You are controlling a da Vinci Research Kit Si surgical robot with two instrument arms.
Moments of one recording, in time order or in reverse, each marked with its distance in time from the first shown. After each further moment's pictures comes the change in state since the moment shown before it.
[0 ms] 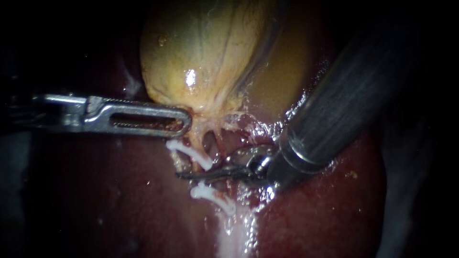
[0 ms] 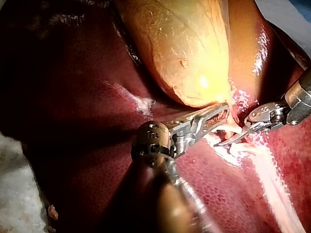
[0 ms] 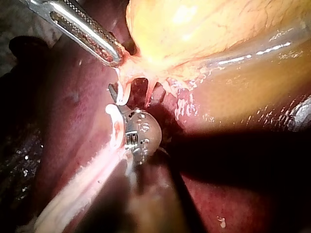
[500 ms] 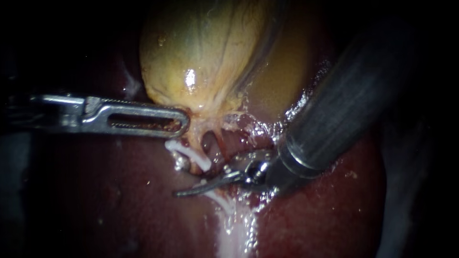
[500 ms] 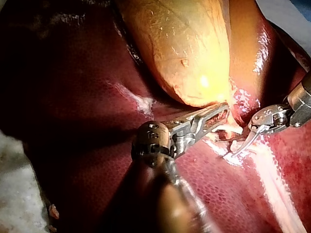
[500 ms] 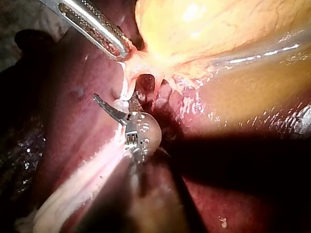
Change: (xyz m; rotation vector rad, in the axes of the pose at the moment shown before) right arm 0.000 -0.001 0.000 -0.039 0.037 -0.111; left arm 0.000 0.000 0.000 0.000 -0.001 0.001
